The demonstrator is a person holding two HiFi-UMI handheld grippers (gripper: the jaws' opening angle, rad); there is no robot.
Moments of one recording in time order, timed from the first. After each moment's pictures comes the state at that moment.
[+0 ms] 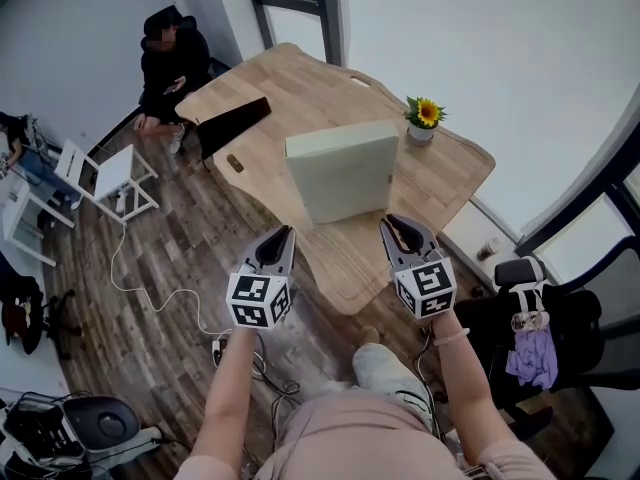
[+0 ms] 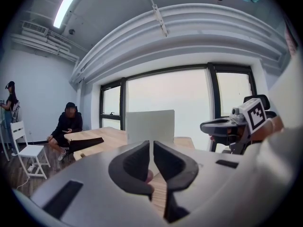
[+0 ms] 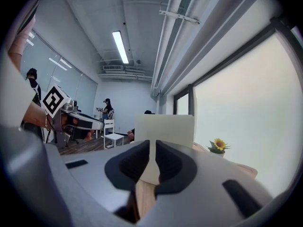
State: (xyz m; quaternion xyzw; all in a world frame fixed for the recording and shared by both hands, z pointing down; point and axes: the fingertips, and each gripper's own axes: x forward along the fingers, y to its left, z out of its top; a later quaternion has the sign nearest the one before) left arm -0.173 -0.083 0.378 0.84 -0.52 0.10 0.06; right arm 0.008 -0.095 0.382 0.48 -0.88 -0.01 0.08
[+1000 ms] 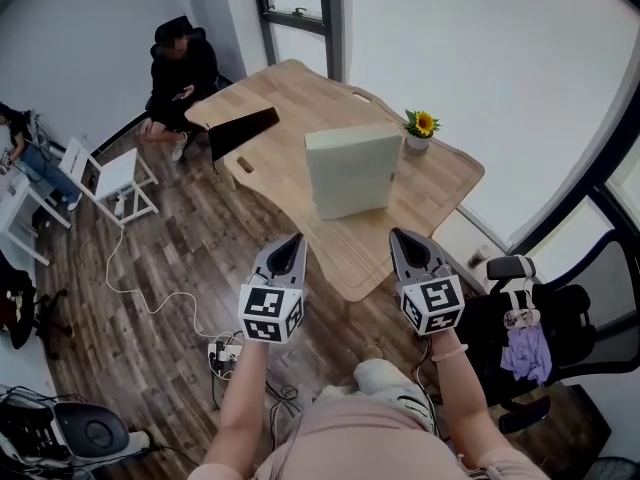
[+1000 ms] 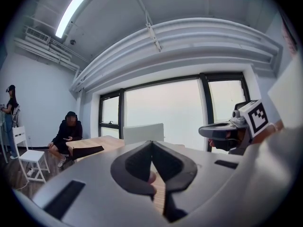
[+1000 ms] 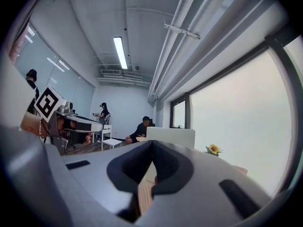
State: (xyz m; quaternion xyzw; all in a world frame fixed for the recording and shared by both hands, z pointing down) left arm -0.176 0.018 0.327 0.85 -0.52 0.06 0.02; right arm -0.007 0.009 0.335 0.51 -0.86 -0.02 0.05
